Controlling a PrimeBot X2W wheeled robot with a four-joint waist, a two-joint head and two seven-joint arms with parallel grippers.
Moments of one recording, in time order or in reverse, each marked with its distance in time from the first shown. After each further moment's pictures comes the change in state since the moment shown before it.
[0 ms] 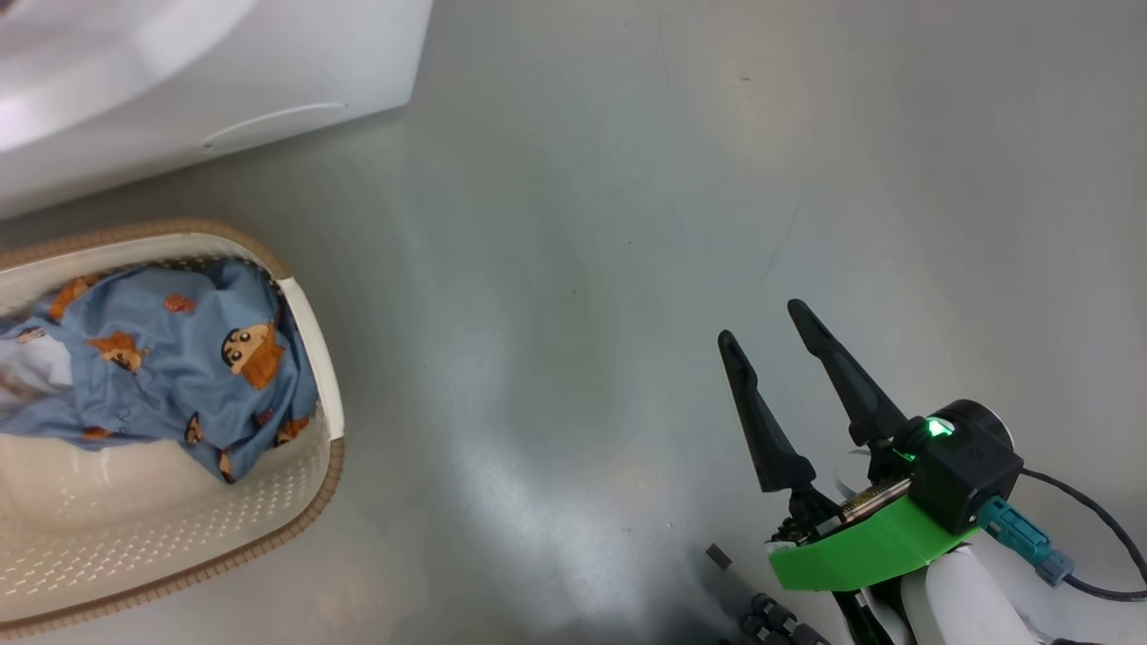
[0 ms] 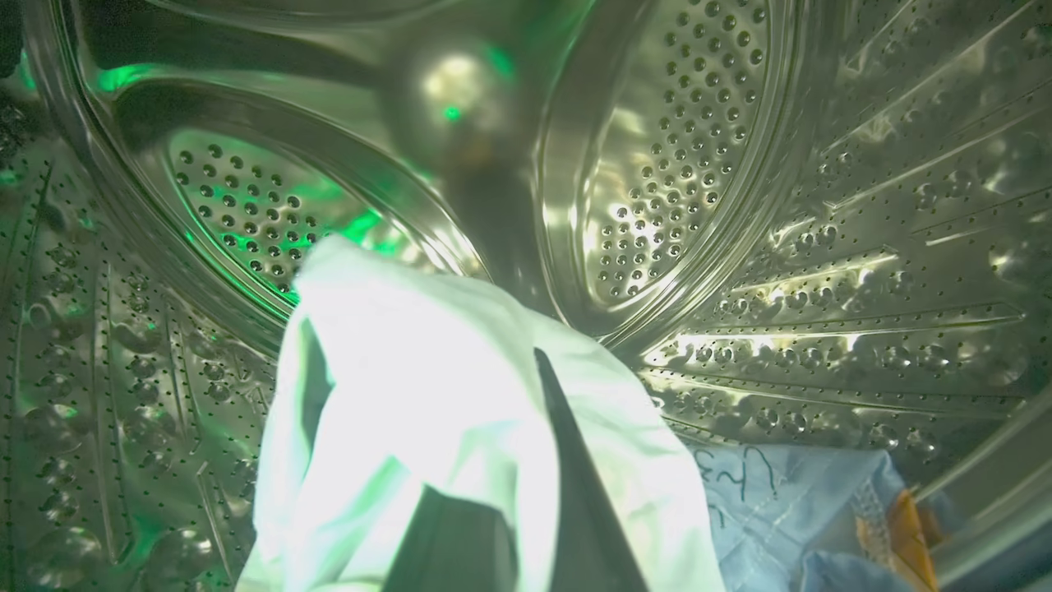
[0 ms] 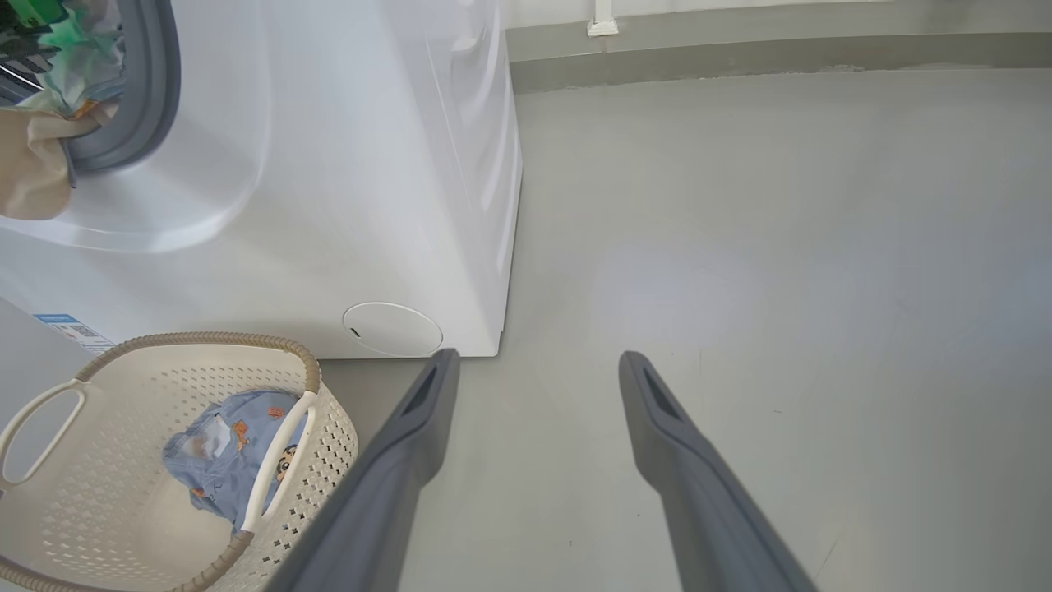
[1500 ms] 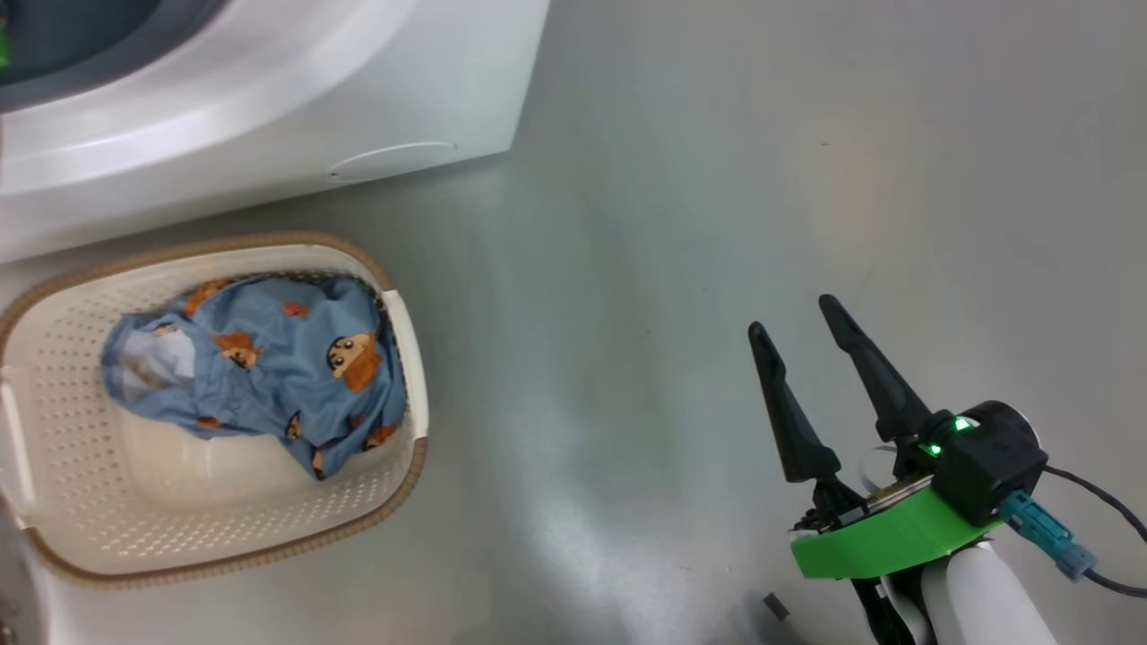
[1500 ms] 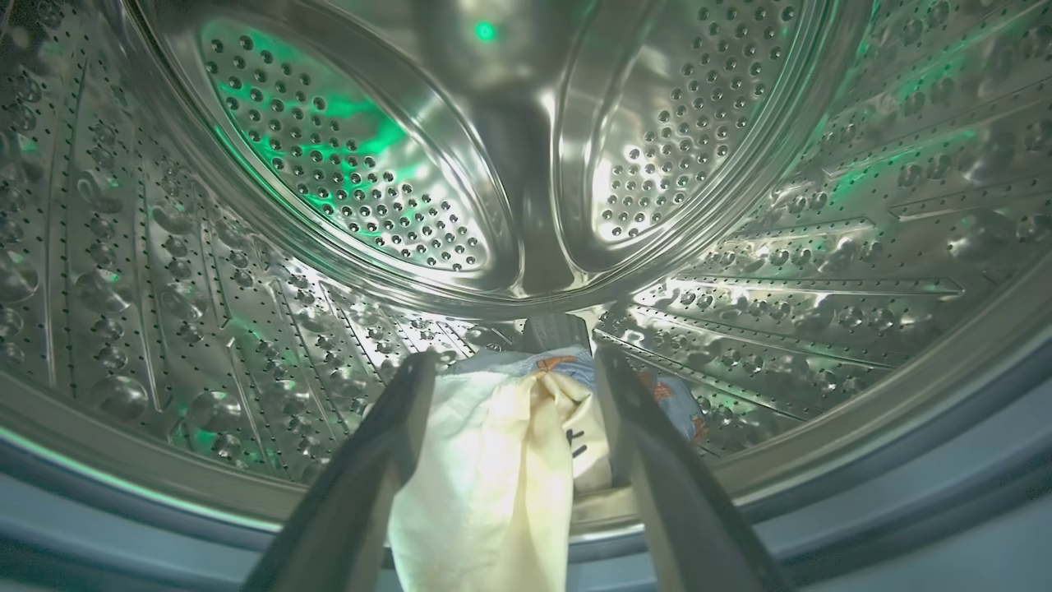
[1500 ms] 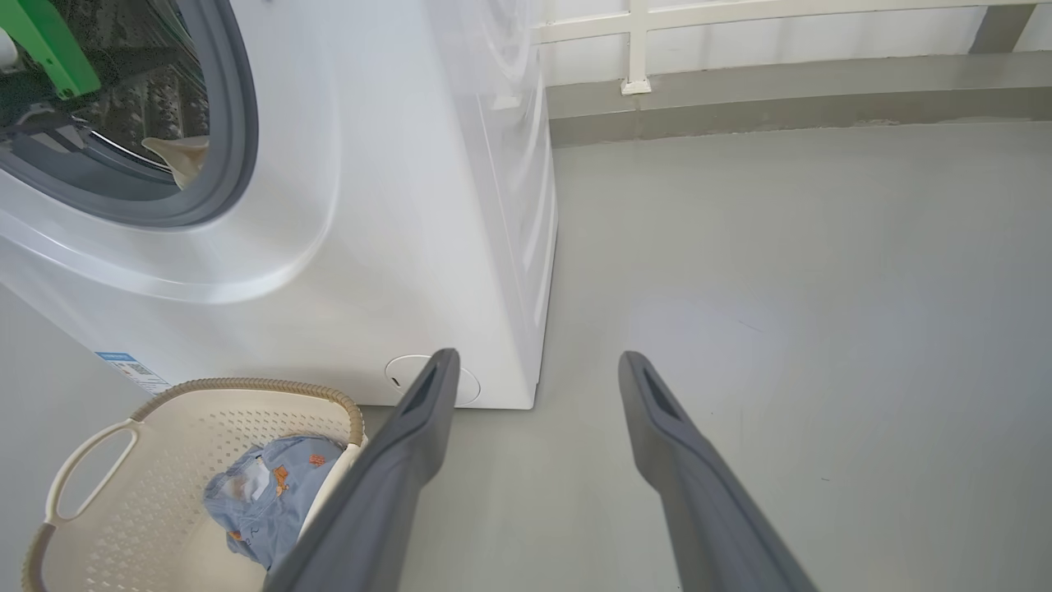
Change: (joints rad) left arm -0.017 -0.155 -0.034 0.261 -0.077 0.037 0.001; right arm 0.000 0.000 -0.049 0.013 -0.010 0.000 0.000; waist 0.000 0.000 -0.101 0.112
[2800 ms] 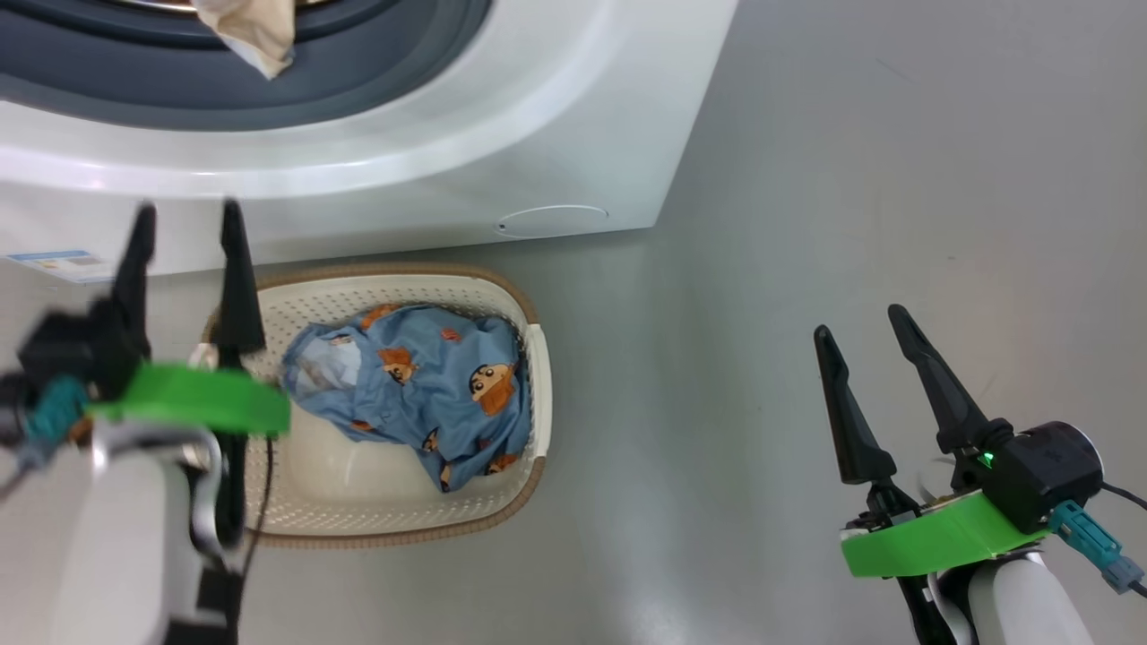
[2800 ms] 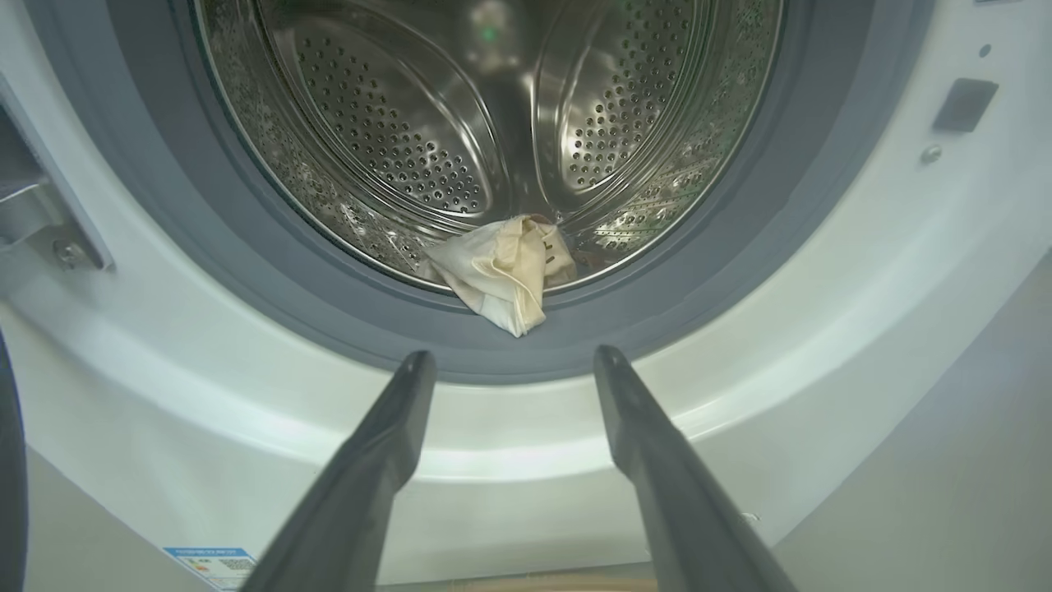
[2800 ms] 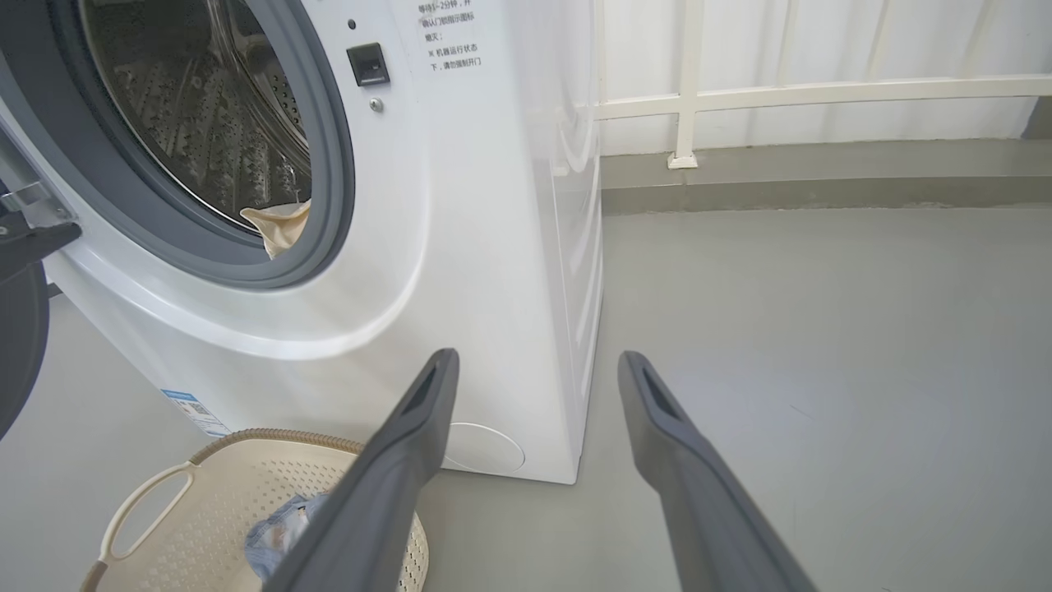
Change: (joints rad) left arm 0.832 -0.173 -0.031 -0.747 -0.062 -0.003 0.000; right arm 0.037 -0.008 -0.109 0.001 -0.036 0.000 0.000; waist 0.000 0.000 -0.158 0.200
